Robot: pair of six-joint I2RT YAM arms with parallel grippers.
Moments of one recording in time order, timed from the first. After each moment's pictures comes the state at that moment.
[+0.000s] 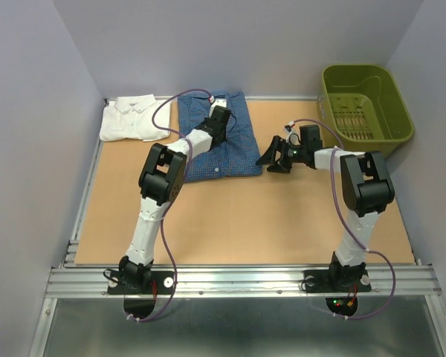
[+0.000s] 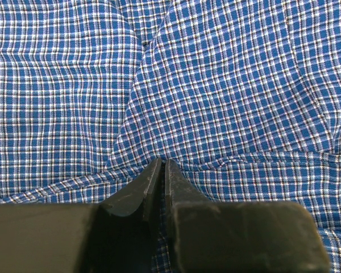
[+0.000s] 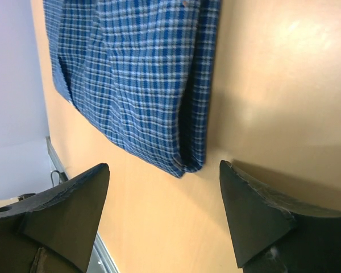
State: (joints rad) left arm -0.49 2.37 1.84 -0.20 -0.36 -0.30; right arm 0.17 1.96 1.13 0.05 -0.80 0.53
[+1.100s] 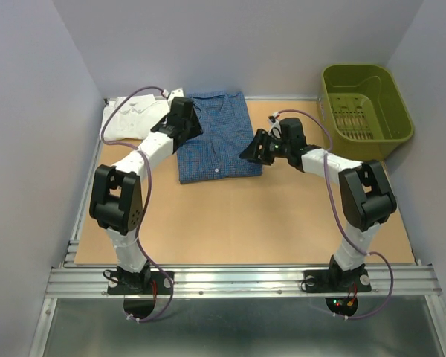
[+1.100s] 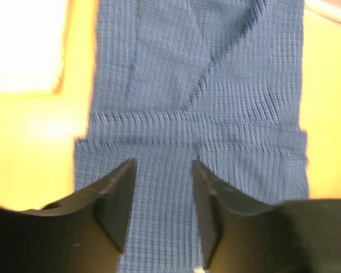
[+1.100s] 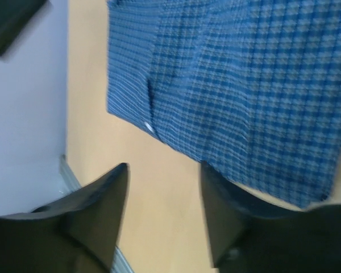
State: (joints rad) left arm -0.36 1.83 1.47 -0.28 -0.24 -0.54; right arm 0.34 1.80 1.14 0.07 -0.58 0.68
